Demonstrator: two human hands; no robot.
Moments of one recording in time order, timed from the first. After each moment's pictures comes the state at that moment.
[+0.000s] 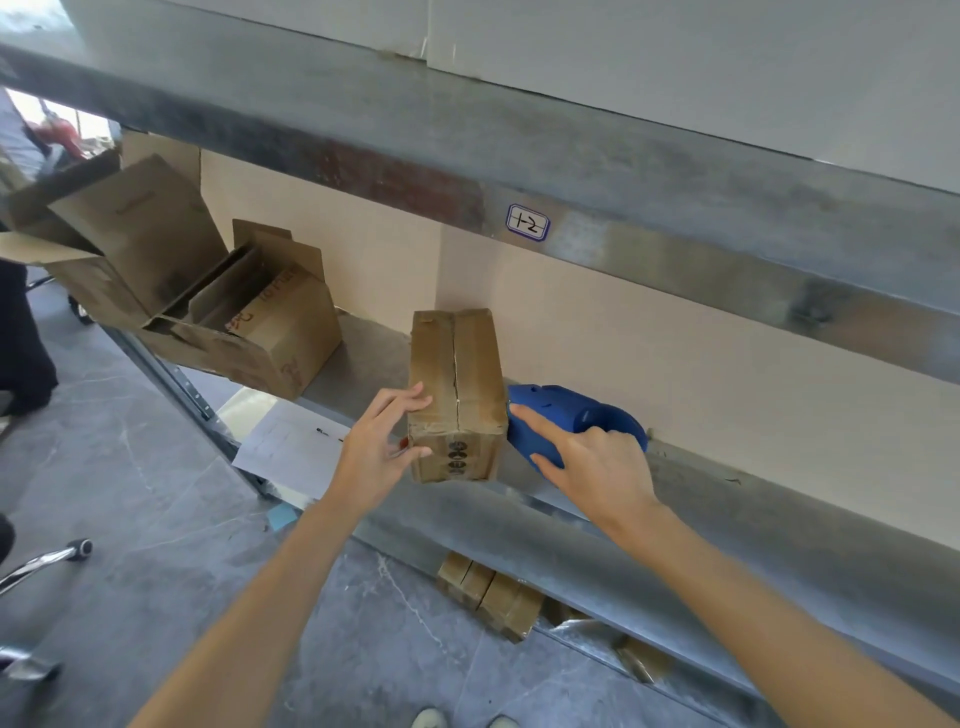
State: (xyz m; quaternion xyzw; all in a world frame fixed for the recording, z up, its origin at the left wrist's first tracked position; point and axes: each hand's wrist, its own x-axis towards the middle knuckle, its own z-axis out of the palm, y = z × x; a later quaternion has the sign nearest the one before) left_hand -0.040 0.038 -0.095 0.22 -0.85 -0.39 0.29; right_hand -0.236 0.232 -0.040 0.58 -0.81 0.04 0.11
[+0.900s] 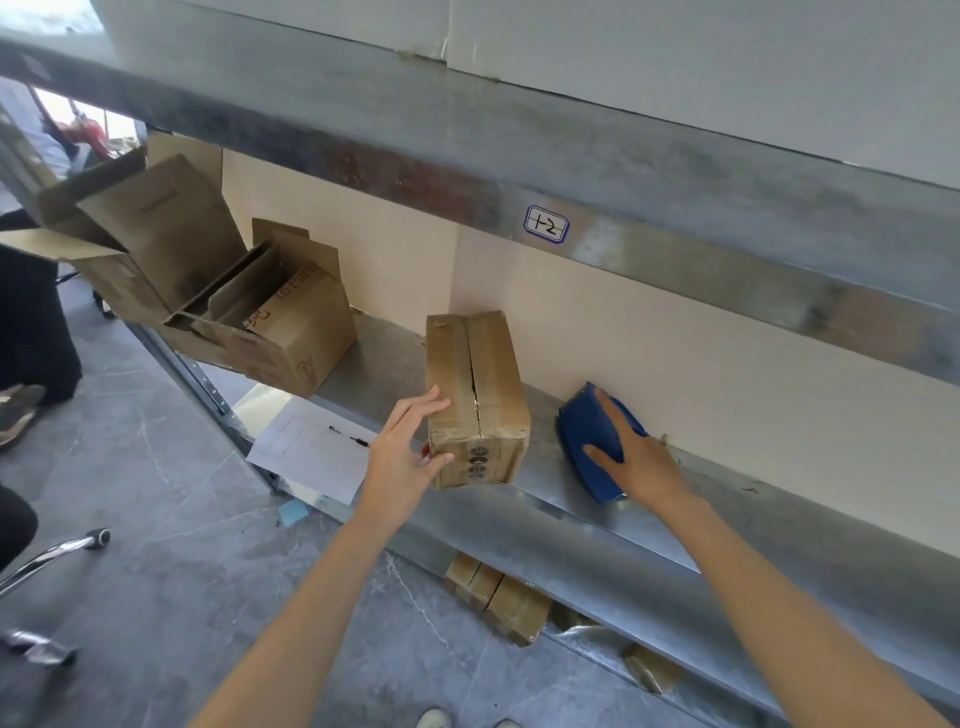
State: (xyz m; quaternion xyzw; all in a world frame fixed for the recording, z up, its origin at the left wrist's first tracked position) left_hand -0.048 0.064 -0.097 0.26 -0.77 -0.47 0.33; right_hand -0.310 0.247 -0.094 0.40 -0.89 0.16 -0.18
